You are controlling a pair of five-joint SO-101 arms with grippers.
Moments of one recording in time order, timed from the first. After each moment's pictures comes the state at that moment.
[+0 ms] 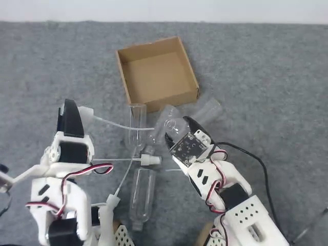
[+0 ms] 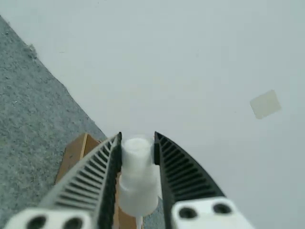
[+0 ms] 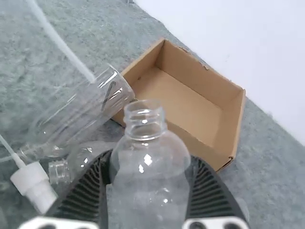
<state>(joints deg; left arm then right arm) -14.2 -103.2 67.6 51.0 58.5 -33.8 -72.5 86.2 17.6 23.3</state>
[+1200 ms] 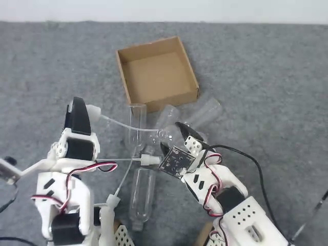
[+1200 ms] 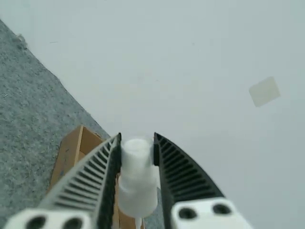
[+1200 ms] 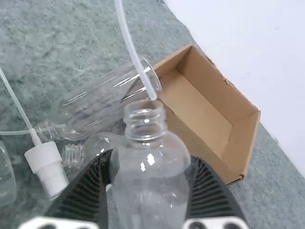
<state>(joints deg) -11.2 -103.2 71.6 47.4 57.4 -37.6 -72.5 89.3 15.4 32.5</state>
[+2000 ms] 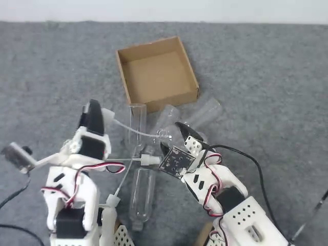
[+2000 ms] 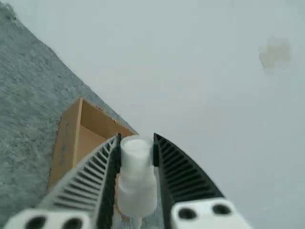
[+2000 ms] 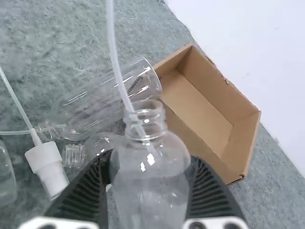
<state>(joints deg) -4.8 -103.2 76.0 47.4 54.6 -37.6 -72.5 89.3 15.4 32.5</state>
